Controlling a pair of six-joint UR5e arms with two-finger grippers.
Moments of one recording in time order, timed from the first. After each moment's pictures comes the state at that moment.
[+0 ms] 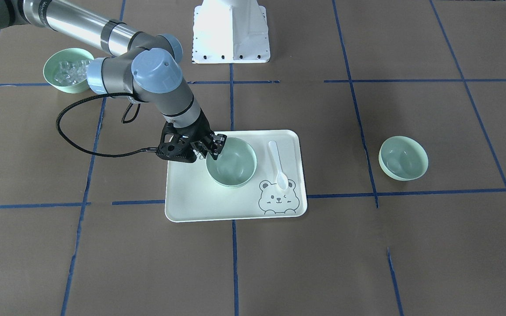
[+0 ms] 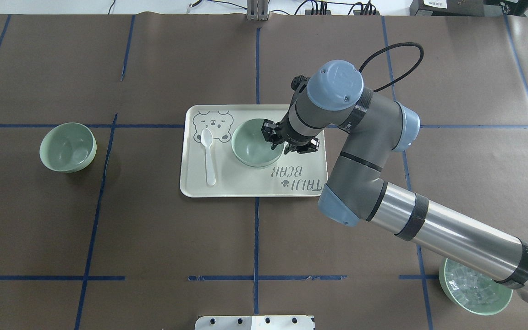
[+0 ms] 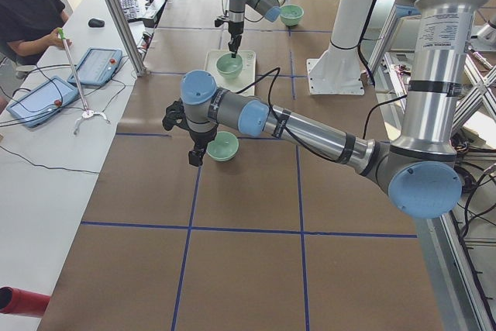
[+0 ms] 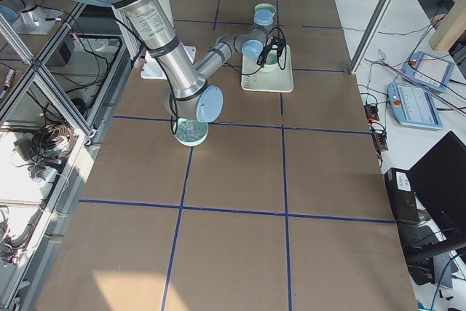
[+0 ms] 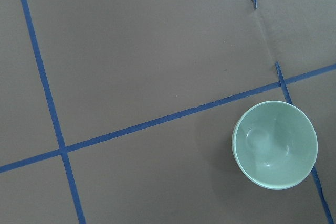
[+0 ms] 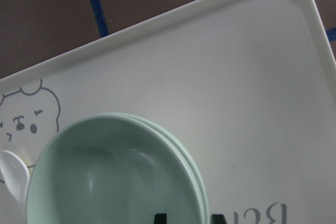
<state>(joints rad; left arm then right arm) -1.45 -1.64 -1.85 -1.56 -2.44 -0.03 0.62 -0.87 1.49 -1.24 1.99 1.51</state>
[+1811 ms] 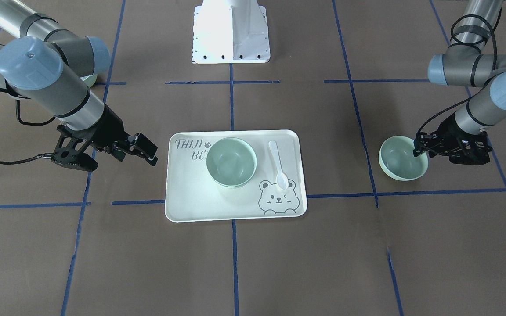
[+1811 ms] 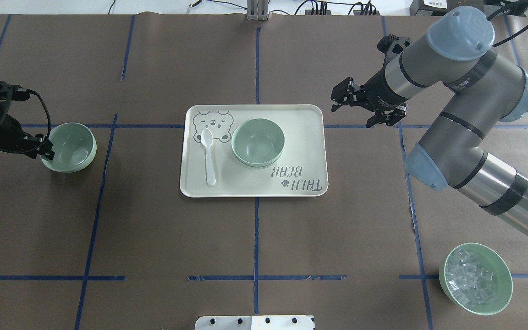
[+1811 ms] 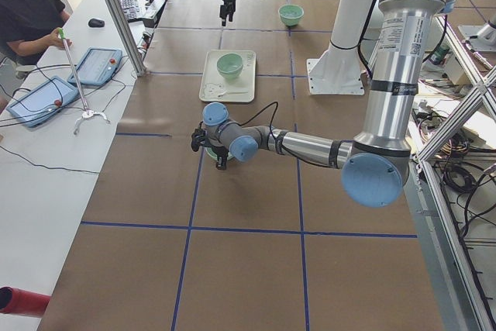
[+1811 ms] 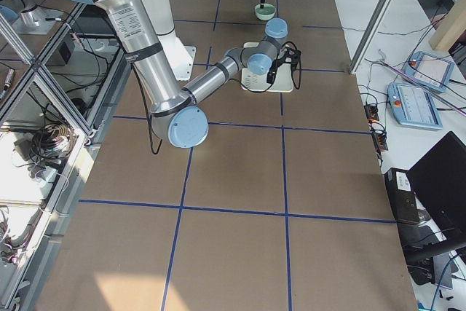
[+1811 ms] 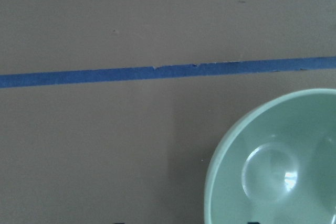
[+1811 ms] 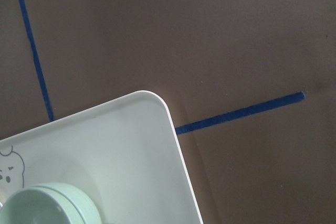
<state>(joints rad) -0.98 -1.69 -1.54 -2.05 -2.25 -0.72 0.84 -1.10 1.68 -1.23 2.17 1.40</state>
